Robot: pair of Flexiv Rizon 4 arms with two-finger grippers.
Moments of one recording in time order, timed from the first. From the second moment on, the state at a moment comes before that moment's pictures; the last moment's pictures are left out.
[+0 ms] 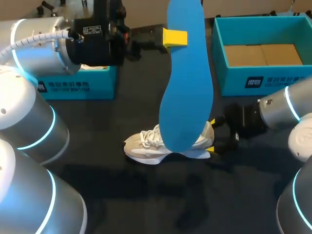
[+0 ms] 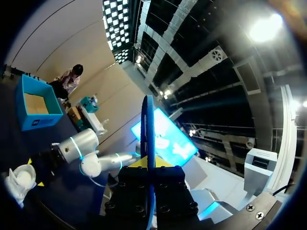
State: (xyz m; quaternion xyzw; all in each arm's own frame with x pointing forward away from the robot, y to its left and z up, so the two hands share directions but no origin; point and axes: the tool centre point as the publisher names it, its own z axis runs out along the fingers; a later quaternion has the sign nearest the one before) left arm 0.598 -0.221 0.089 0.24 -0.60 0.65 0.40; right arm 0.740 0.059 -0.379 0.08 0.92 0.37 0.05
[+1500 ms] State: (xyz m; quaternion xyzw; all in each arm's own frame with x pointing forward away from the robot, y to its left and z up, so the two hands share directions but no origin) left arm 0.598 -0.221 0.089 0.24 -0.60 0.65 0.40; right arm 0.734 0.038 -0.349 0.09 0.98 0.18 0.02
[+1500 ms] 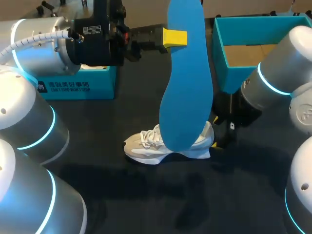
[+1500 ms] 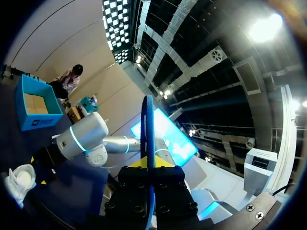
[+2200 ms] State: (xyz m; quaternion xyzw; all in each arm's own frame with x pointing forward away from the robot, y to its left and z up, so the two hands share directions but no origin) left arm 0.598 -0.221 0.089 0.24 -0.60 0.65 0.40; right arm 0.764 0.053 -0.323 0.02 0.99 0.11 0.03
